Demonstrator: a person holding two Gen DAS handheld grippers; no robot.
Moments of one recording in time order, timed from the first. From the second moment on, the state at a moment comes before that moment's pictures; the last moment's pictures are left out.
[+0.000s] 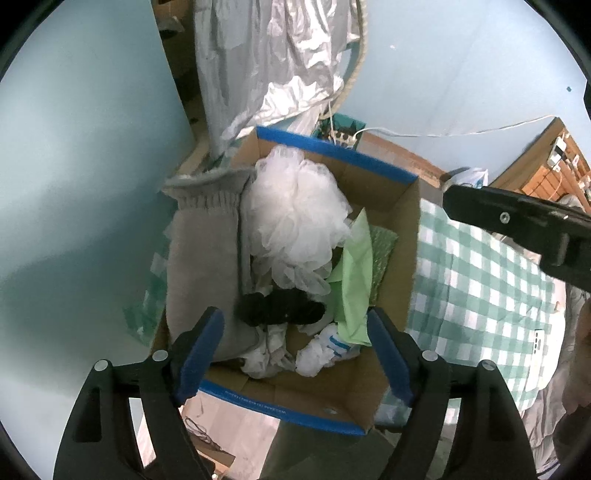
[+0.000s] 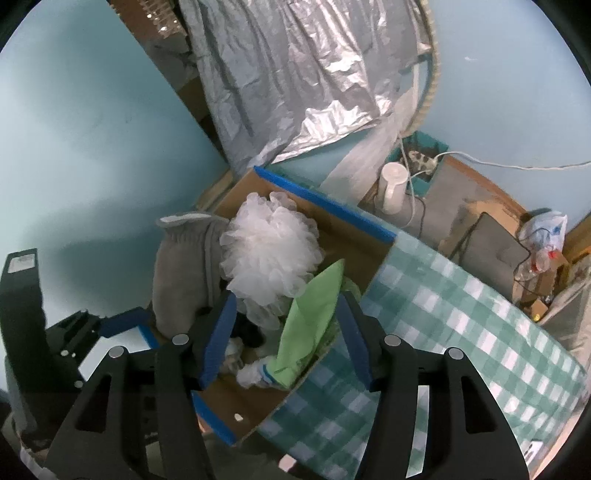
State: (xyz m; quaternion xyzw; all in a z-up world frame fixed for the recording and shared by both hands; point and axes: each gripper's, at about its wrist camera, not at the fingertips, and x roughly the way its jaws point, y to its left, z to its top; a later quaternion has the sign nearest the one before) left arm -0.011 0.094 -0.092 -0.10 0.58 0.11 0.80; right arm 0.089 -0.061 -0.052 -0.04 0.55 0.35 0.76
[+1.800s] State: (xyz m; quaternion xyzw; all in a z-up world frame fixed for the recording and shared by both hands) left arm -0.024 0.061 0.014 -0.03 0.50 0.11 0.86; right arm 0.060 -0.139 0.018 -0.01 0.50 0.27 0.82
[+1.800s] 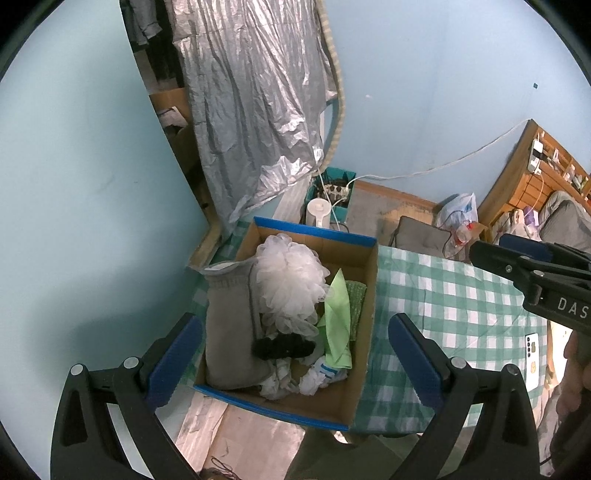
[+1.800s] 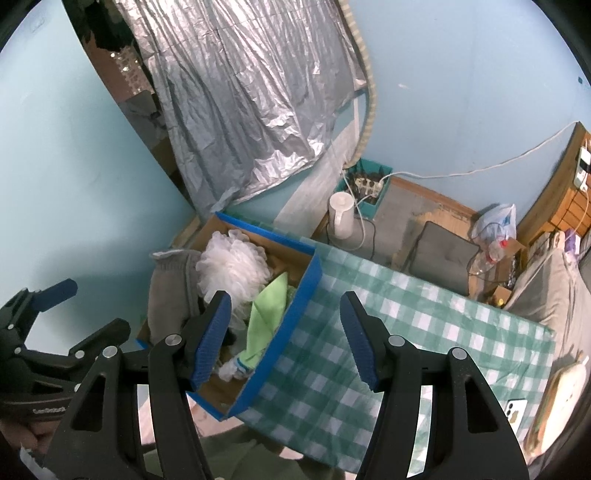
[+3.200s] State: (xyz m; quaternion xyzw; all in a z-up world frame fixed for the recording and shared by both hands) left arm -0.021 0.059 0.013 -0.03 0.51 0.11 0.85; right arm 0.063 -0.135 0.017 0.00 0.51 0.26 0.82
